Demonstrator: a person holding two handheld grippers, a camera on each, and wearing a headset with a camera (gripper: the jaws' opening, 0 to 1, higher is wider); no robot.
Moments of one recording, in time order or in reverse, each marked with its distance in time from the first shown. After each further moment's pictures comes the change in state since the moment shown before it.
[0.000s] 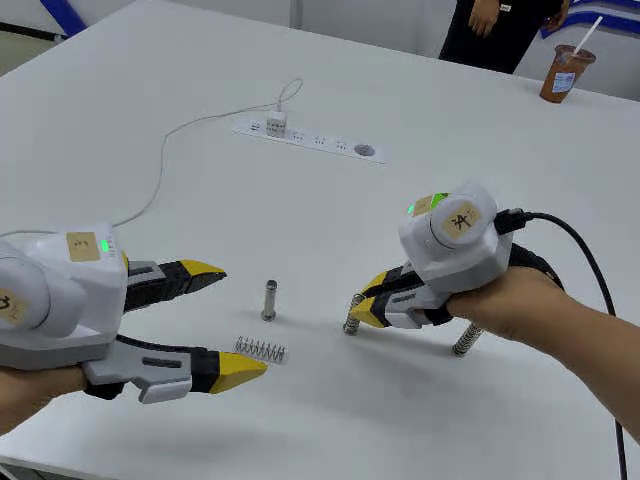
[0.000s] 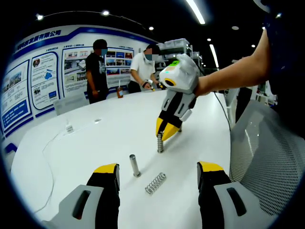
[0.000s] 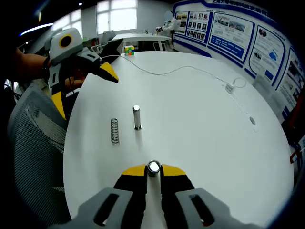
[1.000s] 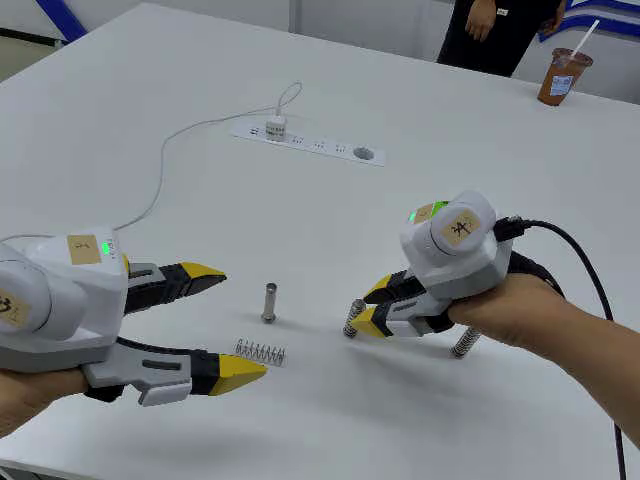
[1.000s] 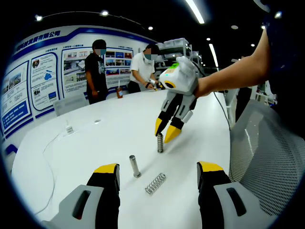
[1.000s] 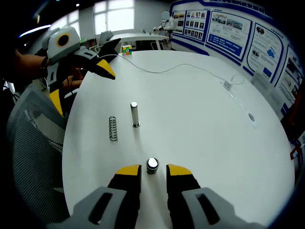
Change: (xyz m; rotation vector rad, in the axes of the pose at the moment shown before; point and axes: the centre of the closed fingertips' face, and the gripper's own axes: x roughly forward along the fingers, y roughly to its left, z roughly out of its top) left arm -0.001 0.000 0.002 0.008 0.002 -0.001; right arm -0.002 -0.002 -0.005 0.021 -0.001 -0.009
